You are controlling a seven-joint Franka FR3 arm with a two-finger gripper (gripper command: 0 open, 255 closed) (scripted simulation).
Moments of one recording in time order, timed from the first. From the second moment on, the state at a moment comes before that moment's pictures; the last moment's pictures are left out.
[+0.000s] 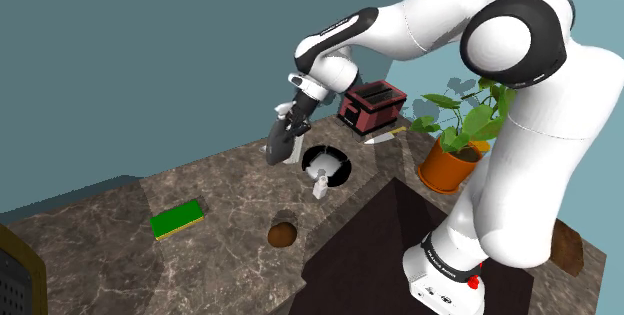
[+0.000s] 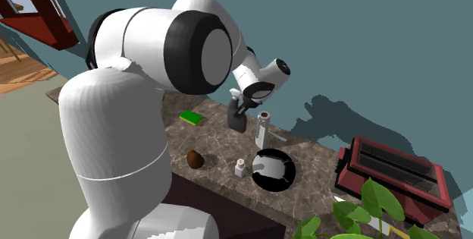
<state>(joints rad) 0.32 0.26 -0.37 -2.15 0.85 2.24 -2.08</state>
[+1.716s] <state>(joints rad) 0.01 0.38 -0.55 -2.11 0.79 2.04 -2.49</state>
